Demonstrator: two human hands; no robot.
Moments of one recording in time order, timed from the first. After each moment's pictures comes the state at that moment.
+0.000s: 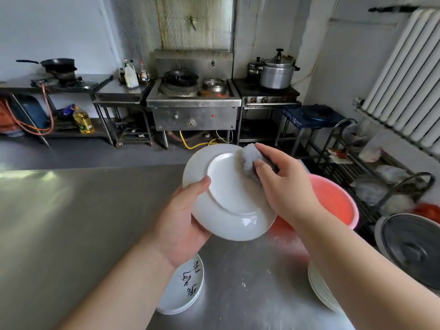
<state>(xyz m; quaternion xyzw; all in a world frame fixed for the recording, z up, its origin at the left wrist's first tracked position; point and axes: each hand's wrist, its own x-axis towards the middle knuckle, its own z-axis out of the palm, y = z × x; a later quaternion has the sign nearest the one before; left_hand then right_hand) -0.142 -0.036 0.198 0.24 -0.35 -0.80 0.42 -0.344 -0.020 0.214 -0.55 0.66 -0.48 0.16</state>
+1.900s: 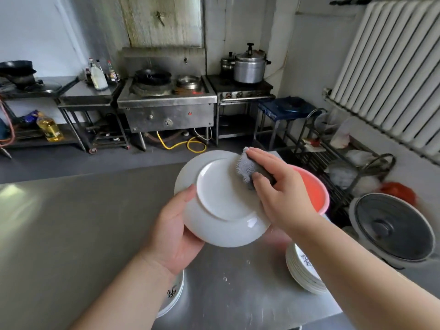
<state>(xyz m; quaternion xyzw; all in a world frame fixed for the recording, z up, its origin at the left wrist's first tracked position) -0.187 -0.024 0.166 0.21 -0.33 -0.82 0.42 -0.388 0.027 0.197 -0.59 0.63 -0.50 0.11</state>
